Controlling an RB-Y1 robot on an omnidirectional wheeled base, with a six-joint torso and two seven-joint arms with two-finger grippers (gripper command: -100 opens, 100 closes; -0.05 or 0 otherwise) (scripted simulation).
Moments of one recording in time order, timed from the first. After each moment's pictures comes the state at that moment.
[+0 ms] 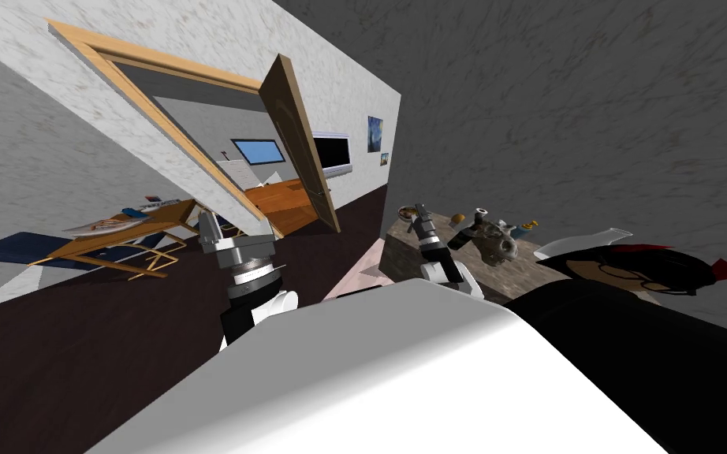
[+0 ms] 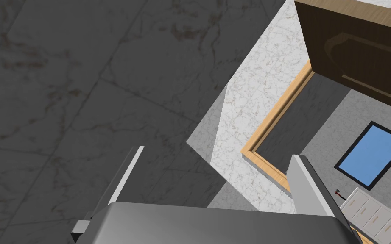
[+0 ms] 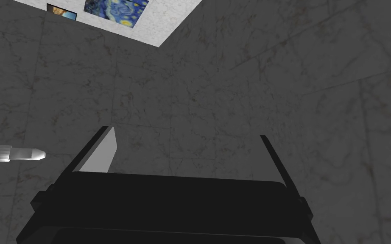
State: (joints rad) left arm 0.49 0.03 -0.04 -2.36 0.10 -0.47 0.16; right arm 0.51 -0.22 -0.14 -2.27 0.02 -0.20 0.04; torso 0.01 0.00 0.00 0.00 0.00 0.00
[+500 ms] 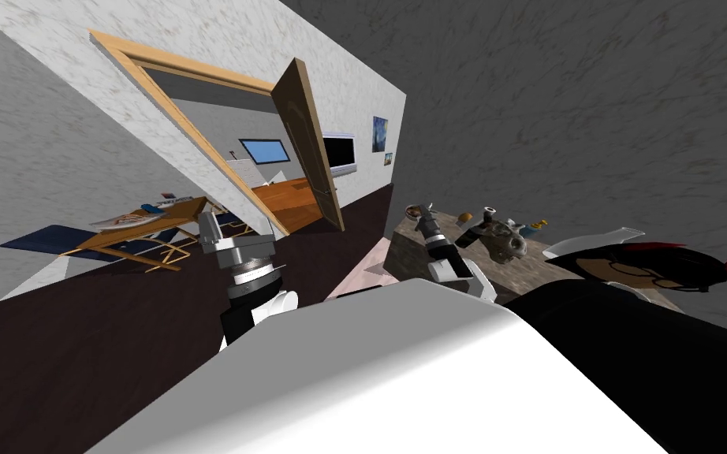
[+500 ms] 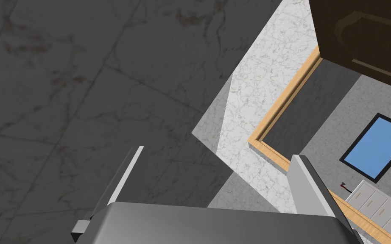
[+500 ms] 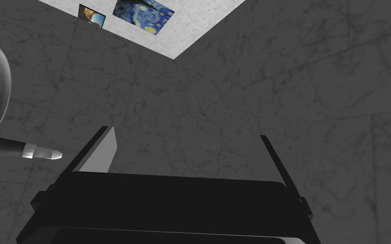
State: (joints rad) left arm 0.49 0.03 -0.04 -2.36 0.10 -0.47 0.16; right arm 0.52 -0.31 -0.21 -2.26 -0.05 -0.07 0.08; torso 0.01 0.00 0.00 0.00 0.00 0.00
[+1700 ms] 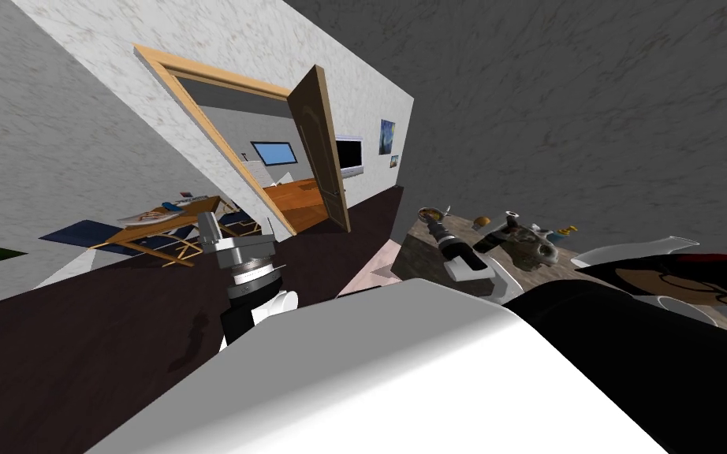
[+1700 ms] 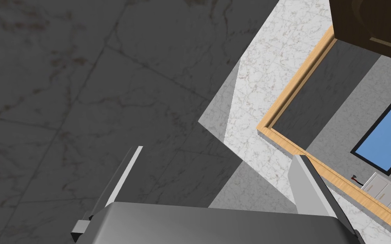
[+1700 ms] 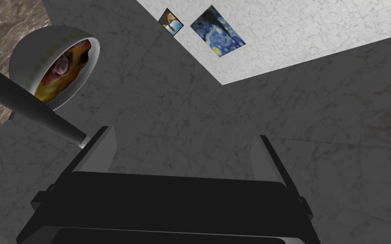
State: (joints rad) left arm 0.49 0.03 -0.04 -2.36 0.10 -0.47 0.16; right arm 0.57 -0.48 -0.32 -2.20 -0.09 0.24 0.19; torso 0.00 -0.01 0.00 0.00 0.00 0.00
